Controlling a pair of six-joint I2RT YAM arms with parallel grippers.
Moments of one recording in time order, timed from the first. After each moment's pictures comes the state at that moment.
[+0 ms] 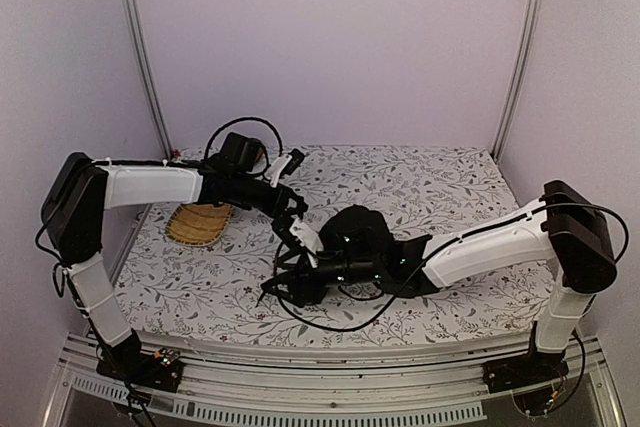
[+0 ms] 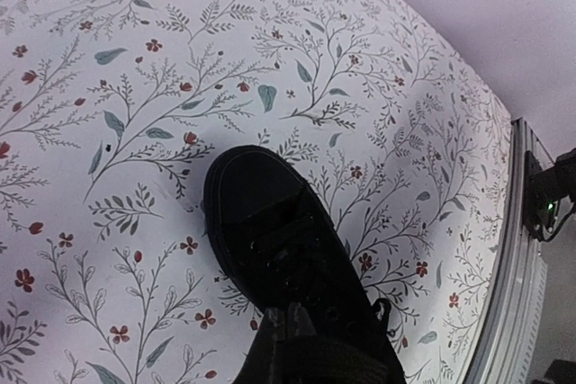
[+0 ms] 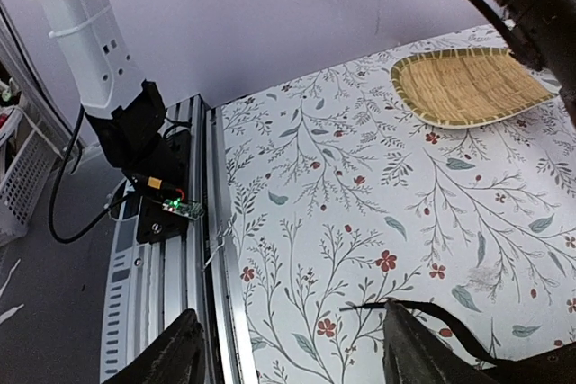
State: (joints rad) left arm -0.58 1.80 1.21 -0.12 0.50 -0.09; right arm 1.17 1.83 1.07 0.42 -0.27 0.20
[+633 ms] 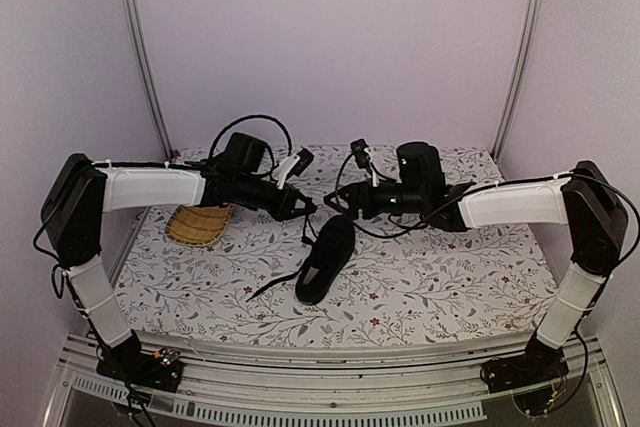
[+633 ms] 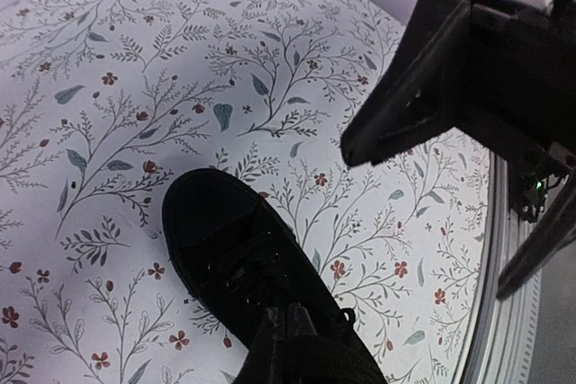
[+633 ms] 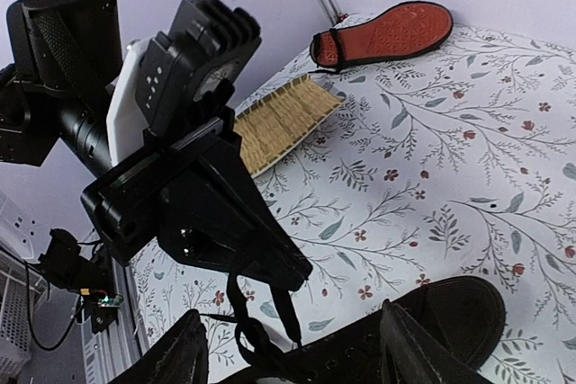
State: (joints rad) left arm -0.63 1.79 1.21 -0.09 0.54 -0.03; right arm 0.75 1.74 1.07 0.33 -0.40 0.37
